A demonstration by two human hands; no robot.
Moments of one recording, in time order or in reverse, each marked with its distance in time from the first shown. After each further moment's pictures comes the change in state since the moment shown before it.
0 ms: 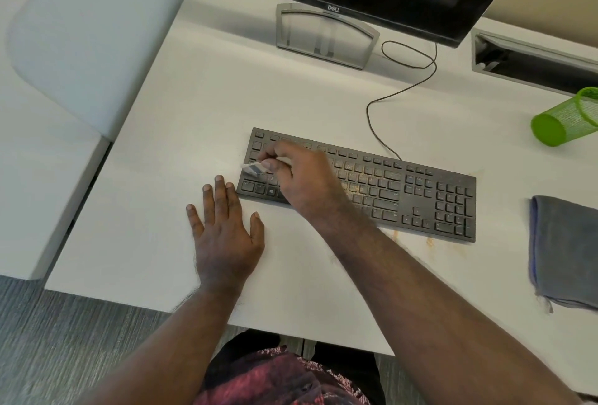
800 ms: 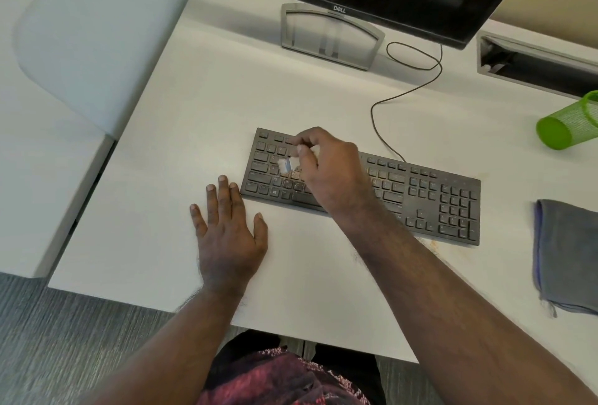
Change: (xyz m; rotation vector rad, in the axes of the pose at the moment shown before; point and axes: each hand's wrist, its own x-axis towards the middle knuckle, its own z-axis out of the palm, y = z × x) left_hand 0.001 0.001 -0.001 -0.006 -0.012 -0.006; right_hand 0.003 0.007 -0.021 -0.112 0.154 0.094
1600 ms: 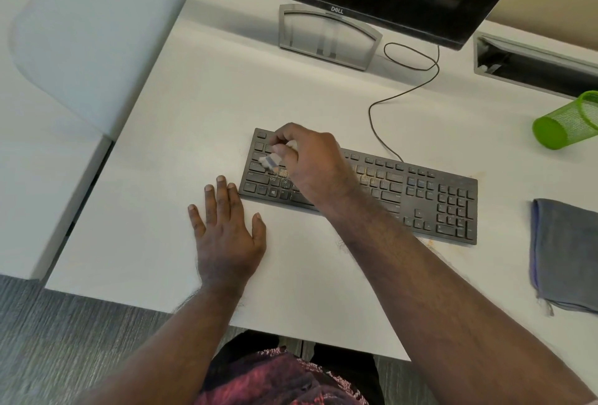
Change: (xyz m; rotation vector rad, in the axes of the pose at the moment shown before) left_hand 0.000 0.000 0.001 0.003 -0.007 -0.003; right_hand 0.011 -0.013 0.008 -0.012 -0.131 -0.050
